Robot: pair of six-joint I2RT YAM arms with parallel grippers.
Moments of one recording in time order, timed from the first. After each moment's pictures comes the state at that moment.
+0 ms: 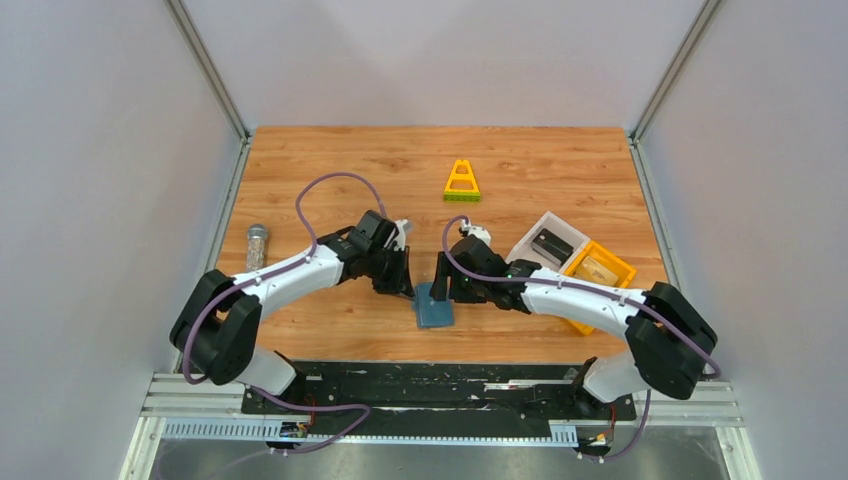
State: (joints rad) left arm -0.64 1.47 0.88 -0.43 0.36 -0.54; right arm 0.89 1.42 0.82 -0.26 0.10 0.83
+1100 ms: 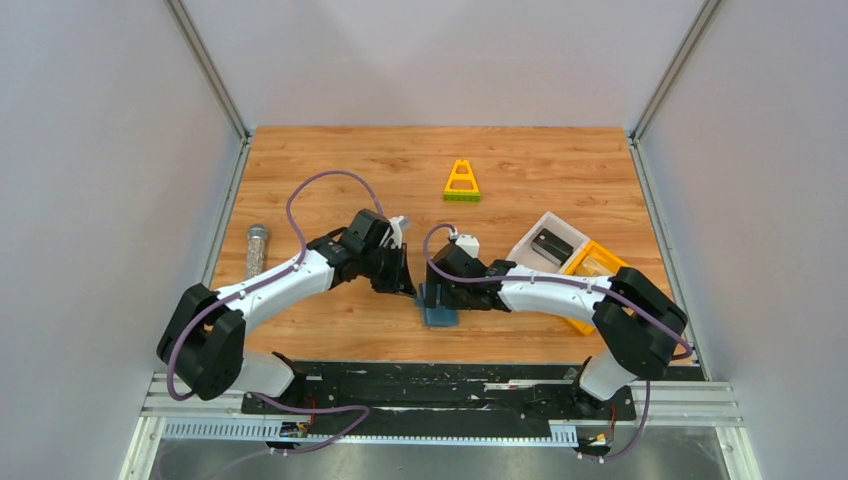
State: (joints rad) left arm -0.65 1.38 0.86 -0.42 0.39 -0.57; right arm 0.95 1.58 0.89 -0.31 0.17 0.88
